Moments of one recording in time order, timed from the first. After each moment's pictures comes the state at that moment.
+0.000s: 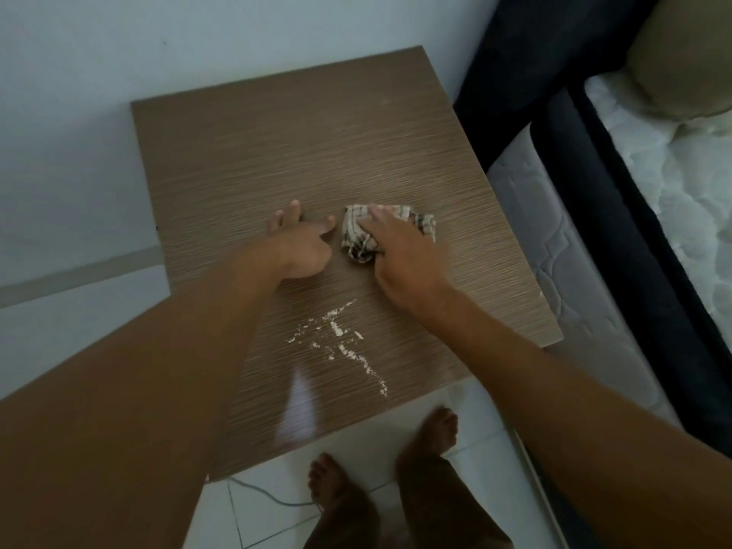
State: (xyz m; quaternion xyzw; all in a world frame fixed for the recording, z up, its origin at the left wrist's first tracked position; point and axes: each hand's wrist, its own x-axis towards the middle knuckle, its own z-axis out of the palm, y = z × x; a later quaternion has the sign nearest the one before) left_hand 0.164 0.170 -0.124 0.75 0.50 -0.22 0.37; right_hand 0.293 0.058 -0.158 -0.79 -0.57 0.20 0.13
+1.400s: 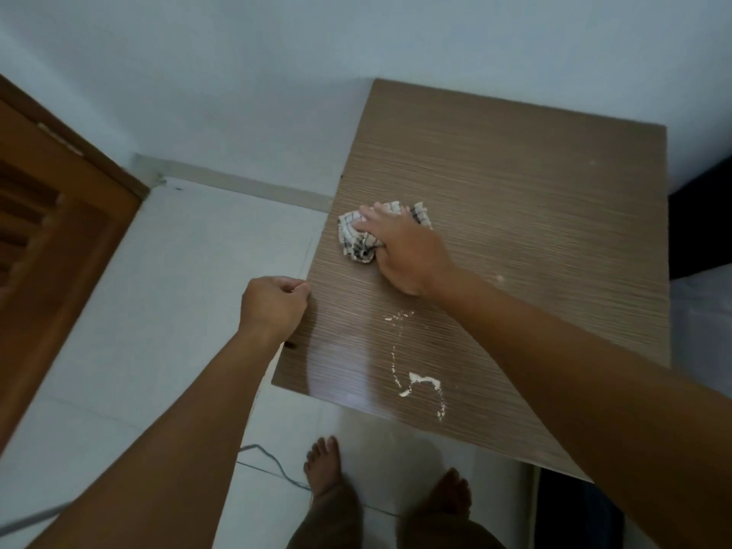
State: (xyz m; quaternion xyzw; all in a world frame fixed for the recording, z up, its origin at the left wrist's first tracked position) left_hand 0.011 0.065 -0.143 0.34 0.84 0.19 0.37; right_hand 0.193 0.147 -0.168 -0.48 -0.82 0.29 0.10
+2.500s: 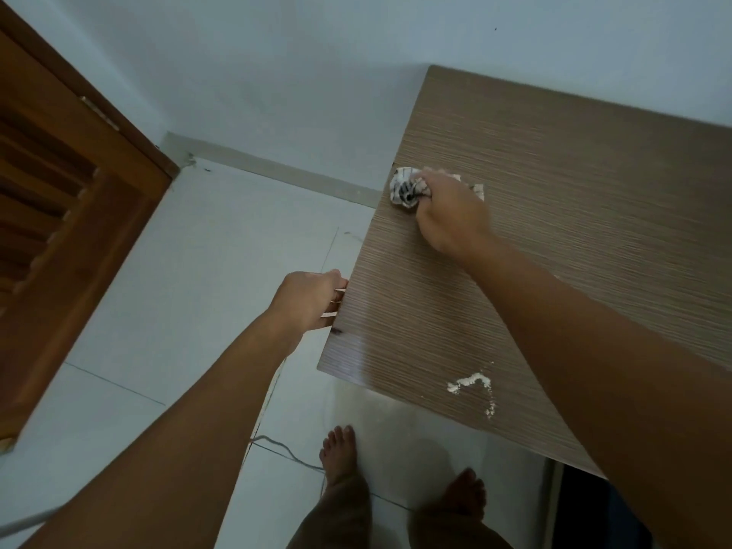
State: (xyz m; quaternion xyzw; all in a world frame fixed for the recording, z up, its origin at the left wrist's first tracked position) left_hand -0.019 0.058 -0.138 0.21 0.76 0.23 0.57; right_hand 0.157 0.168 -0.153 -0.62 -0.72 0.26 0.15
